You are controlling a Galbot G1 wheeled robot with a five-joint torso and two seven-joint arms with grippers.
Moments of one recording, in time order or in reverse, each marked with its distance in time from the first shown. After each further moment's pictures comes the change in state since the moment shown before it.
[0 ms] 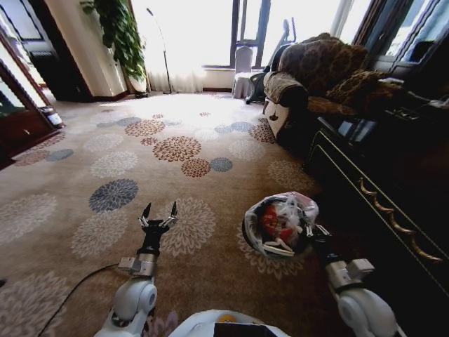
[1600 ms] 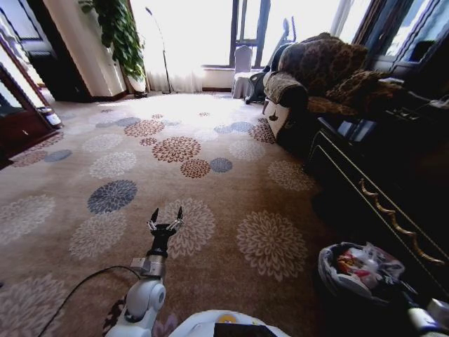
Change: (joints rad) left arm -0.033 -0.040 0.047 0.090 -0.001 -0.023 0.003; right arm -0.134 -0.077 0.275 -0.440 0.210 -0.052 0.000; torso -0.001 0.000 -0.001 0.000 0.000
